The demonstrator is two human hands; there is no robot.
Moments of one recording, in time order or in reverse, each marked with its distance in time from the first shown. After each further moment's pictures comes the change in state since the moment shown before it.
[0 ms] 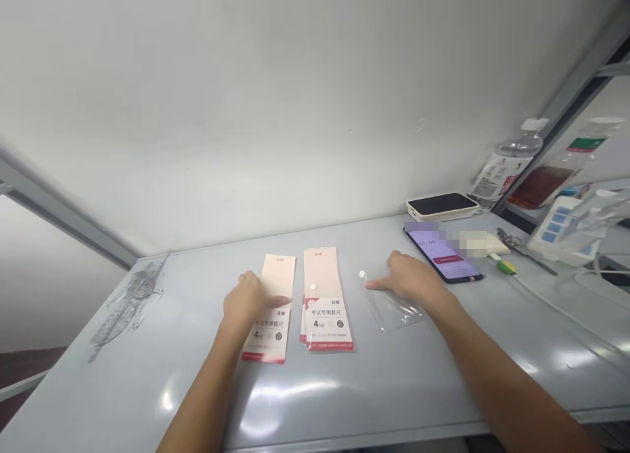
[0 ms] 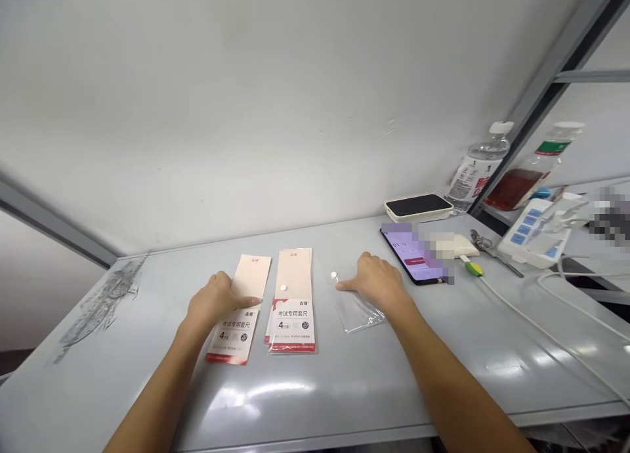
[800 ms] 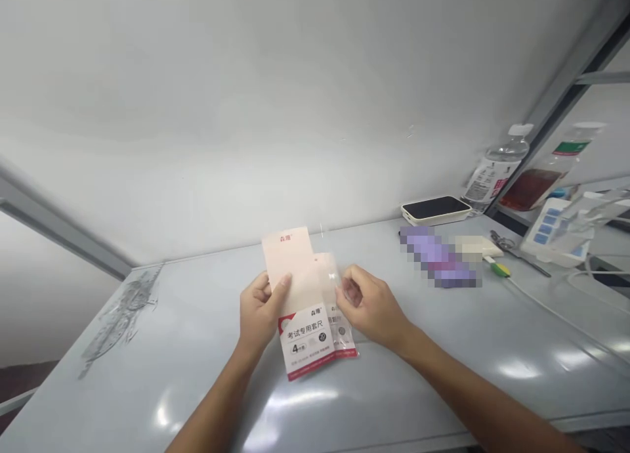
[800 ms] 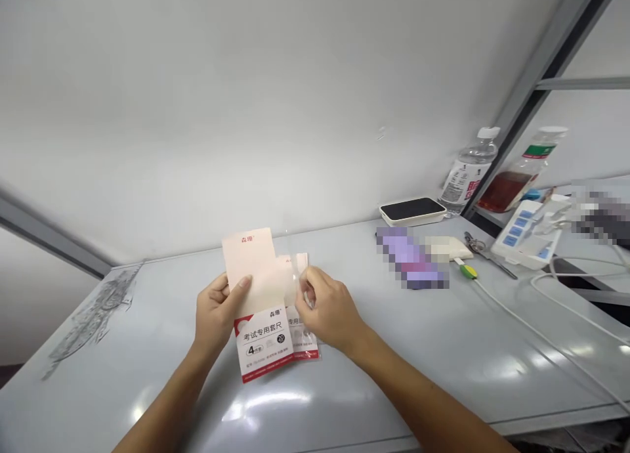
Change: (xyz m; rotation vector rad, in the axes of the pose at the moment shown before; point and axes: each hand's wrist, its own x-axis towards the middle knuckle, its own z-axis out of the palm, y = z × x) left_hand -0.044 0.035 0.003 -1.262 -0.026 0.357; right_hand -0.049 -0.051 0.023 0.642 0.424 -0.646
